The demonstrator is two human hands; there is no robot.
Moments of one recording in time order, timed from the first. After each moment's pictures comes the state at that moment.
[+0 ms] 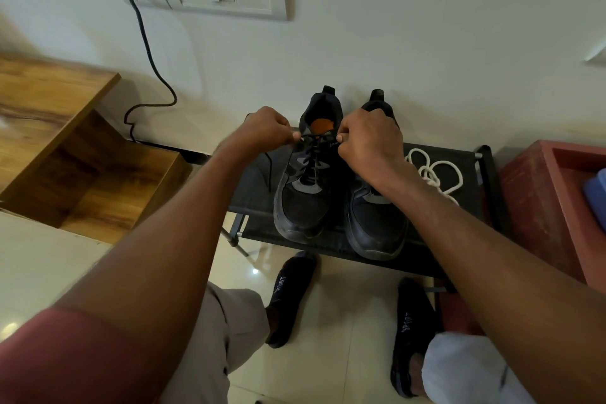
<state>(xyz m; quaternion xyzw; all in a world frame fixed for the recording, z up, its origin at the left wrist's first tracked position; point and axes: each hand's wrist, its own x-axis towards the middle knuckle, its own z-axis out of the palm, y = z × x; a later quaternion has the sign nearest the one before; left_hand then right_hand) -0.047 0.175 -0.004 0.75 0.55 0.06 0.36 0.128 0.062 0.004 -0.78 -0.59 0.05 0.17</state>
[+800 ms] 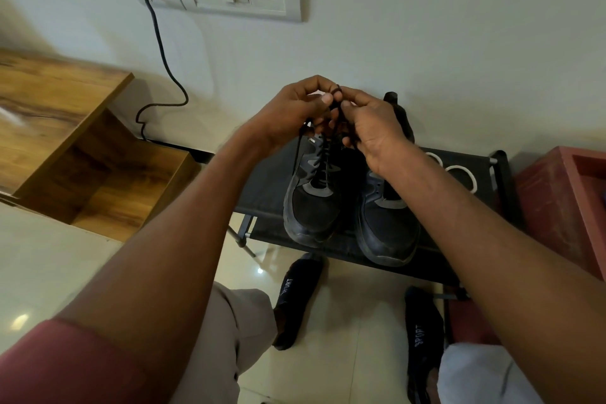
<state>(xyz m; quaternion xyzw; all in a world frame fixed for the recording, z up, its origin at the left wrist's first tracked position) -0.034 0.165 0.017 0.67 0.31 0.24 0.63 0.114 0.085 0.014 -0.63 -0.31 0.47 0.54</state>
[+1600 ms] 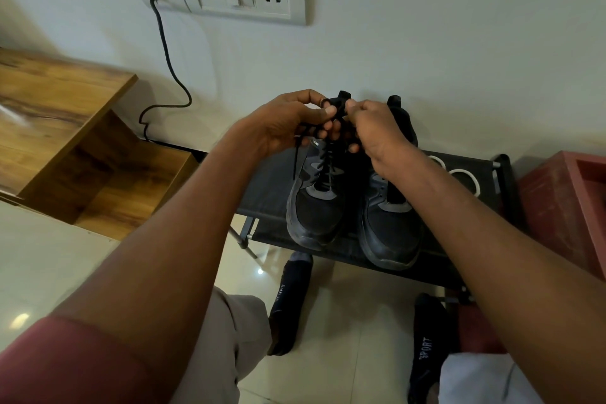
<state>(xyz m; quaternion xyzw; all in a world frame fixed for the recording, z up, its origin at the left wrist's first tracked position) -0.041 0.168 0.030 0.58 0.41 0.16 0.68 0.117 0.093 0.007 -0.67 -0.34 0.45 0.49</state>
